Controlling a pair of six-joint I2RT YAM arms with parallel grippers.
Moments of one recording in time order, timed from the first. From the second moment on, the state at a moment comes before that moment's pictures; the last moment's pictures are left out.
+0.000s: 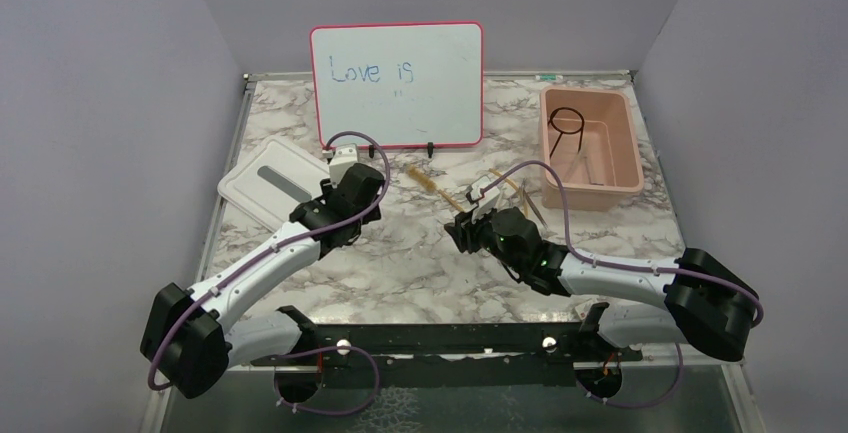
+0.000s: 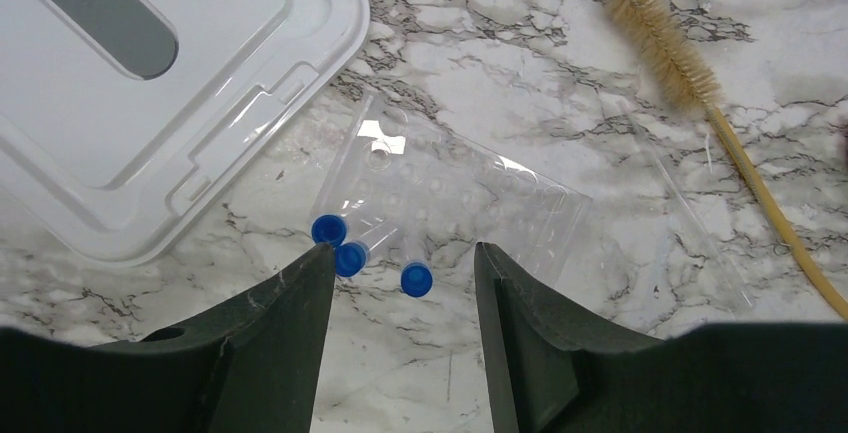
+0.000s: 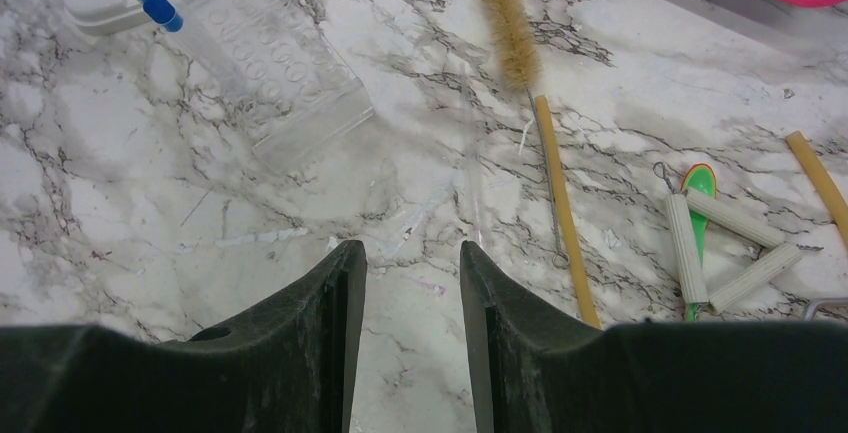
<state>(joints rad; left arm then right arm) -0.65 1.13 0.79 -0.50 -0.52 -0.65 0.97 1.25 0.47 0.47 0.24 0.17</state>
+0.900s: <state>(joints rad) -0.61 1.15 0.79 -0.51 -0.44 -0.67 0.97 1.26 0.47 0.47 0.24 0.17</state>
